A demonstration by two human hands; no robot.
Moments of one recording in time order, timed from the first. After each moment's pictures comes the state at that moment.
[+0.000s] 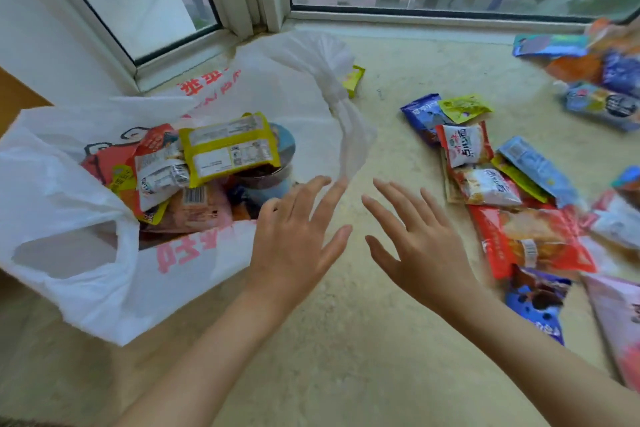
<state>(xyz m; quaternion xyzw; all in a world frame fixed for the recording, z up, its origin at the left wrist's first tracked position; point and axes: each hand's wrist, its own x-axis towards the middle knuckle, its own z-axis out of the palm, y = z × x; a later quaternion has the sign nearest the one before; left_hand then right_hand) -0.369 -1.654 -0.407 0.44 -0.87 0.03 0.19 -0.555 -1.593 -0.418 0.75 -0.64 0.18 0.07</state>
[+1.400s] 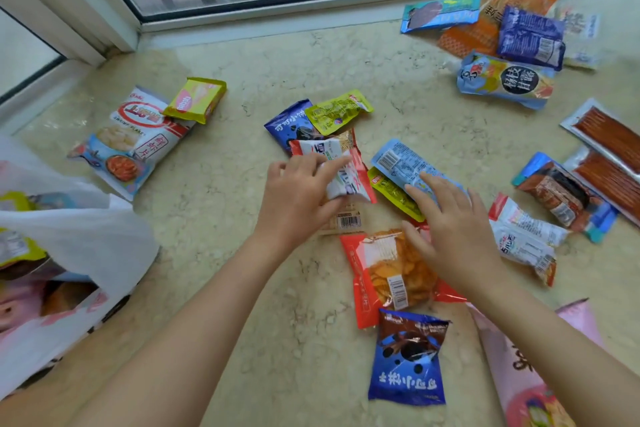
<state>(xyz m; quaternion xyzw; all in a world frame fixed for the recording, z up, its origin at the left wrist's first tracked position) -0.642 -1.727 -0.477 0.35 -0.93 -0.02 0.13 -0.837 -1.577 -0.491 0.62 -0.78 0.10 -0.03</state>
